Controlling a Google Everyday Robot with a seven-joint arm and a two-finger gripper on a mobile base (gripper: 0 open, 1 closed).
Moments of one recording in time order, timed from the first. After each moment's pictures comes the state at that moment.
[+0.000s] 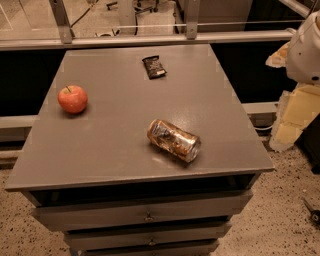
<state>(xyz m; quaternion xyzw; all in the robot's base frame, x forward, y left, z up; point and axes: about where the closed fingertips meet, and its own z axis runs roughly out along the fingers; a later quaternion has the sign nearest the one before) 0.438 -0.217 0.976 -0.60 0.78 -0.03 0.16</state>
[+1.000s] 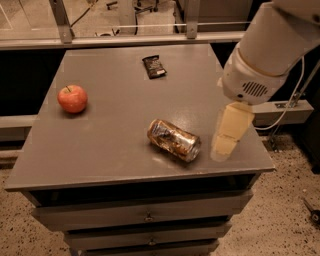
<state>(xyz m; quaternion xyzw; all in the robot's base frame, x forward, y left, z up) 0.448 -0.136 0.929 -0.60 0.79 0.02 0.14</state>
